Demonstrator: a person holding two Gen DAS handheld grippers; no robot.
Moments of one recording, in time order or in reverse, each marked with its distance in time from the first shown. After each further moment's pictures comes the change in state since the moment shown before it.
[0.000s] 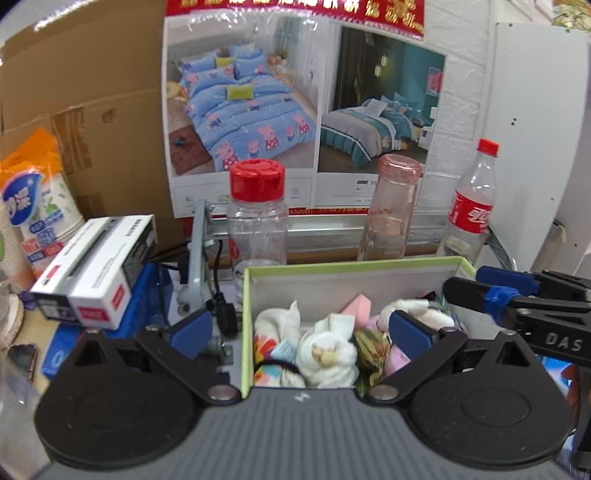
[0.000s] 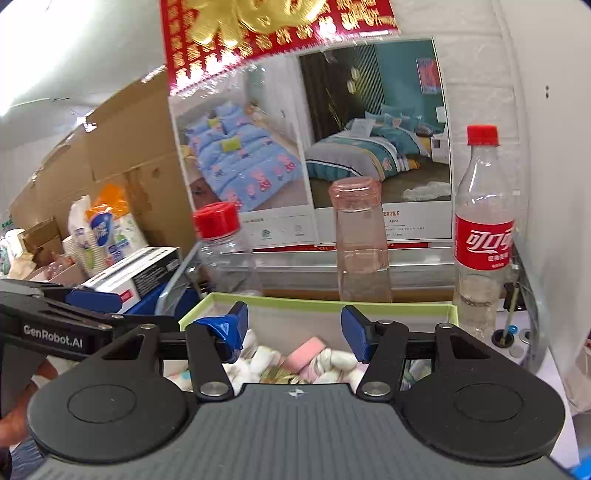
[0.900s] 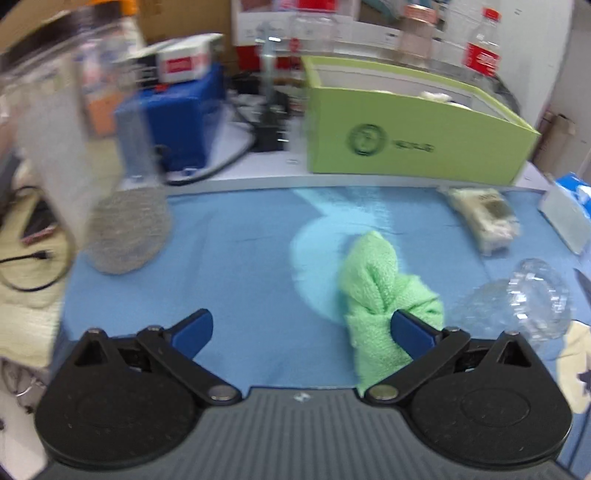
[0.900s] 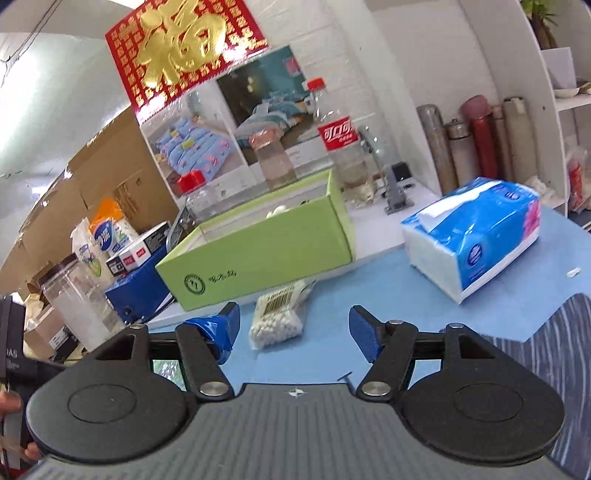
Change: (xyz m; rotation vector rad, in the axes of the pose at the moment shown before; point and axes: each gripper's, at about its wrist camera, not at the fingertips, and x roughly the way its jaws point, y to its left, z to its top) left arm -0.068 0.039 -0.169 -0.045 0.289 0.103; right arm -0.180 -0.003 -0.151 0.310 -0.057 -0.140
